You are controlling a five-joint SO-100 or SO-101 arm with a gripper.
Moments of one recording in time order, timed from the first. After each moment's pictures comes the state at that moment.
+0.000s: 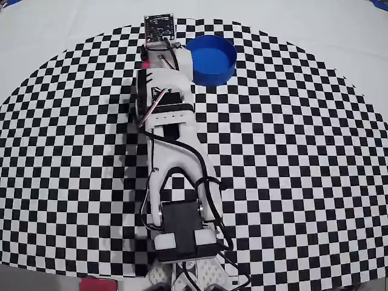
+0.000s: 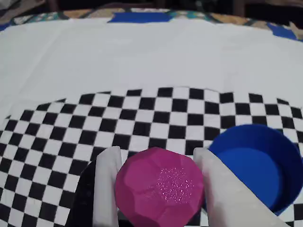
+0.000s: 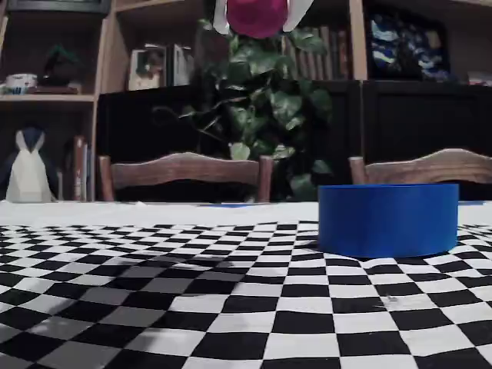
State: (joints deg) arm -4.0 105.1 121.9 2.7 -91.9
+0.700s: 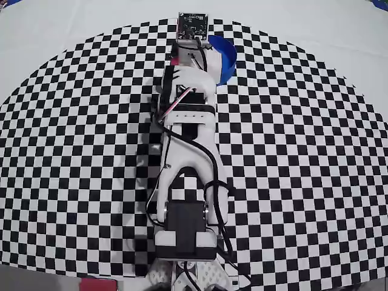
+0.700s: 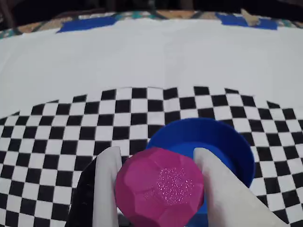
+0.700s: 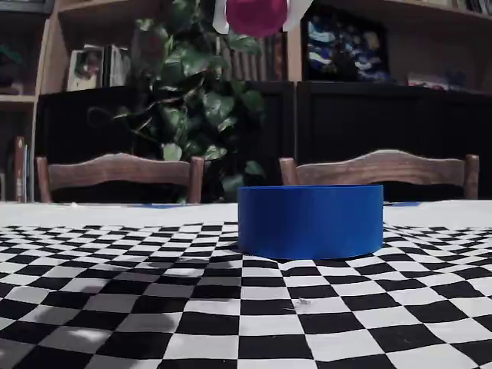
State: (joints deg) arm 4.0 105.1 122.0 2.7 -91.9
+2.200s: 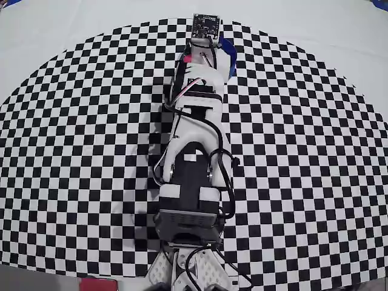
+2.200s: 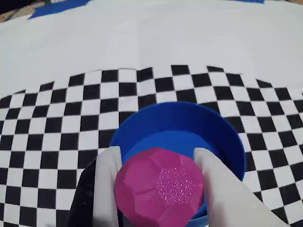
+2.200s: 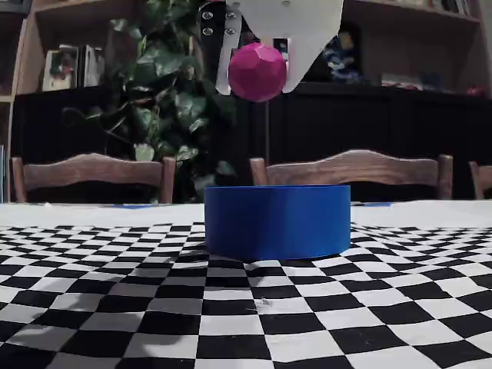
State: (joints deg) arm 7.3 87.8 112.9 -1.7 -91.9
